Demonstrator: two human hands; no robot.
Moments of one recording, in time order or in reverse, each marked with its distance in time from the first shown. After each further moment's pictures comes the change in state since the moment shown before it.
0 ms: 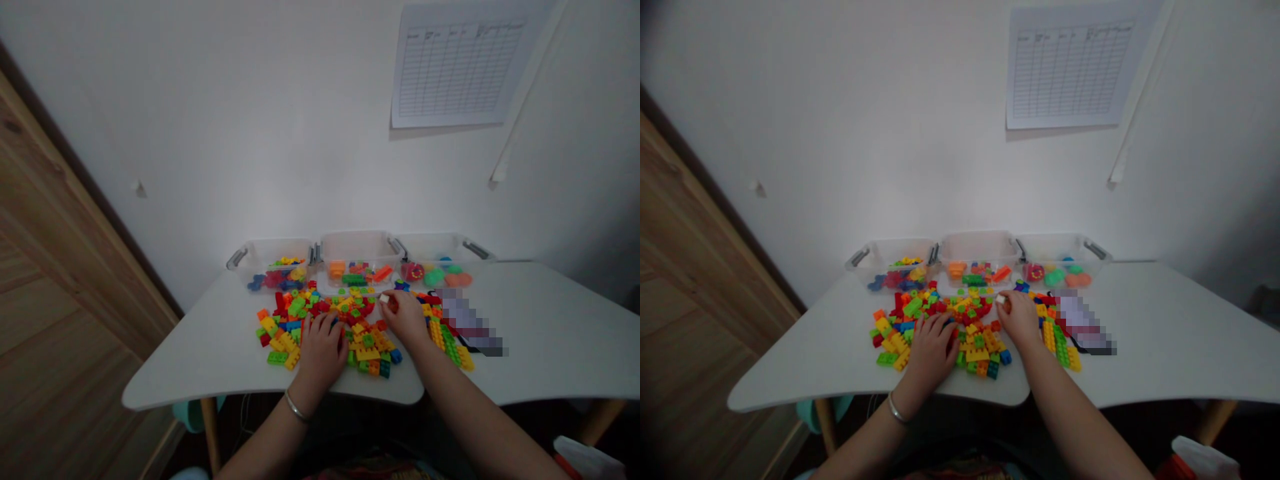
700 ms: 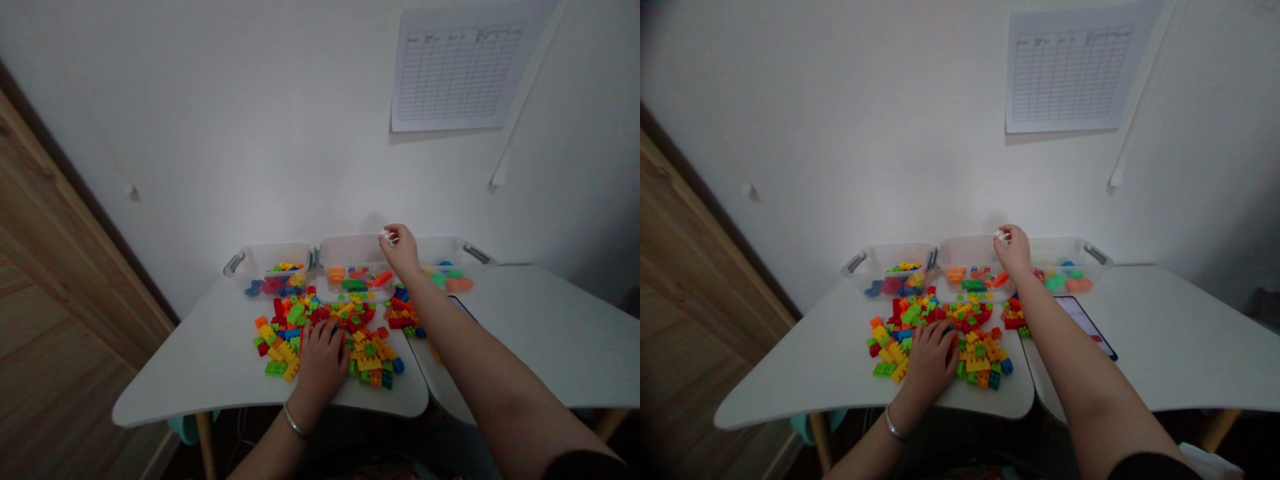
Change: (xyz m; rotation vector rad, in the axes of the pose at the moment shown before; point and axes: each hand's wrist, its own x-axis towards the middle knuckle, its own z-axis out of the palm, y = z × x) left_hand 0.001 -0.002 0.002 -0.004 0.019 0.002; right_hand 0.159 -0.023 -0.022 0.373 0.317 0.011
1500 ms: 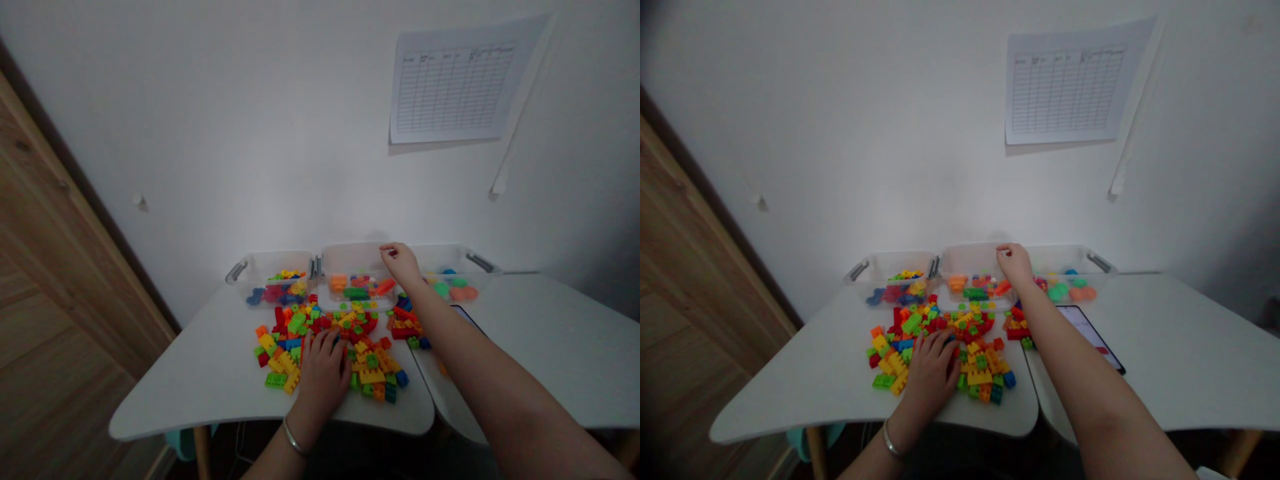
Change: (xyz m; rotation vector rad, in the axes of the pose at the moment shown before) left_hand 0.000 0.000 0.000 -0.010 0.015 -0.005; right_hand -0.003 0.002 -0.001 -0.140 -0.166 0.121
